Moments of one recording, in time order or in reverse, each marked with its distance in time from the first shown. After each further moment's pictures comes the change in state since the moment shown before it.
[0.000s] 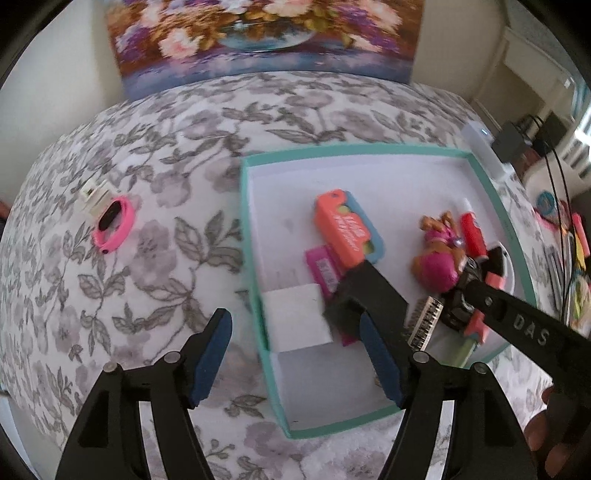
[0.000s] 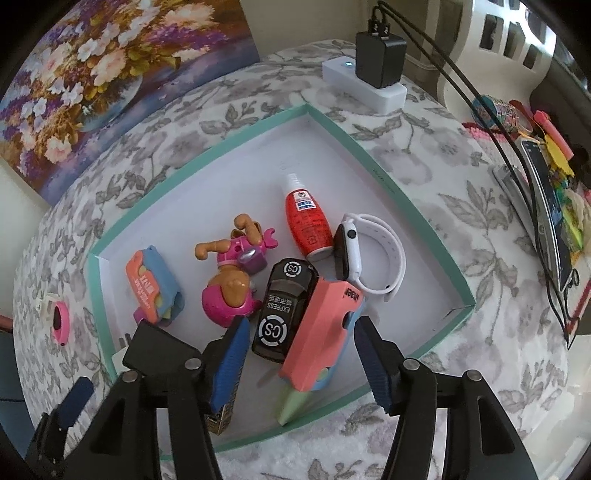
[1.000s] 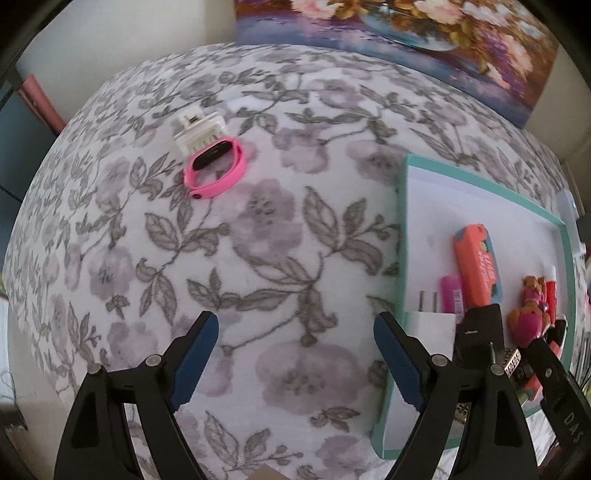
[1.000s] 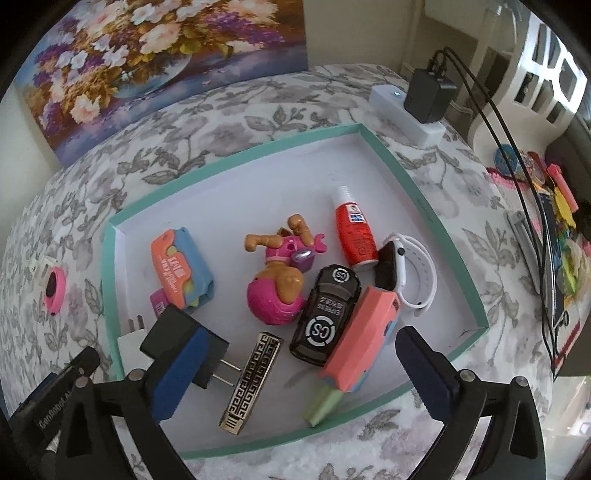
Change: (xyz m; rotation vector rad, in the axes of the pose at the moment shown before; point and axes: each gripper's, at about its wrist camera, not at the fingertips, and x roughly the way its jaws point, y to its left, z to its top) left arm 0.018 0.082 -0.003 -0.310 0.078 0.154; right arm -0.005 0.042 -0.011 -0.165 -0.061 -0.044
